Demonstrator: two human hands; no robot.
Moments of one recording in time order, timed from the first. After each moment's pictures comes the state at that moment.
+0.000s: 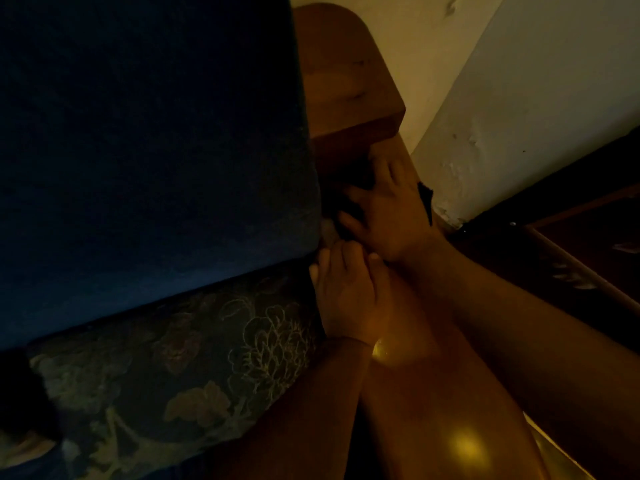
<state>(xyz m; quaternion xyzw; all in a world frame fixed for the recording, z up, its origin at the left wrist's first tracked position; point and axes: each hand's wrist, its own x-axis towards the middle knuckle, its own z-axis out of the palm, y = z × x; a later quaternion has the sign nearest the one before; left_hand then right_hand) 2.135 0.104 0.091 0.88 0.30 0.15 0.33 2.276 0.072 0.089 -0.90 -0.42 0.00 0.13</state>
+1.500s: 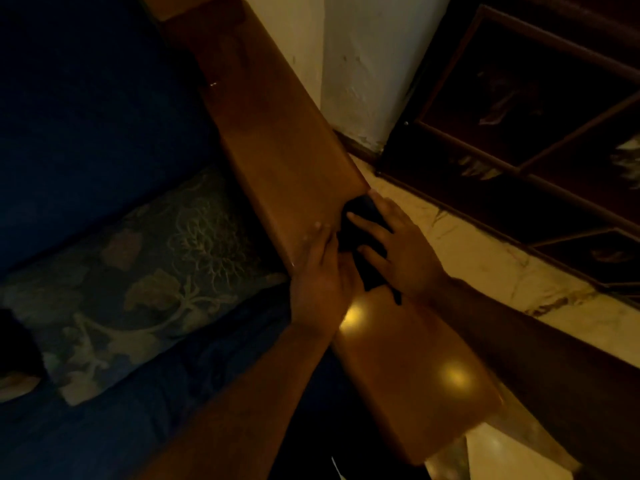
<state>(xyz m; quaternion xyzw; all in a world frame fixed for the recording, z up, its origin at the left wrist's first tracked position) 1.959 -0.033 0.092 0.93 0.10 0.03 0.36 2.061 -0.190 0.086 -0.92 -0.30 0.14 0.22</state>
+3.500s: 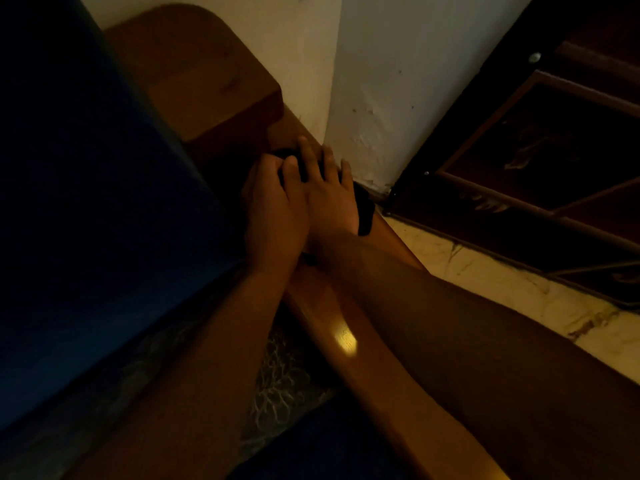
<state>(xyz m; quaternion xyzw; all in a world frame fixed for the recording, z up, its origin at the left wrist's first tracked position) 2.197 0.149 0.140 0.85 0.20 0.13 0.46 2.239 0.073 0.083 -0.97 -0.21 0.06 0.08</state>
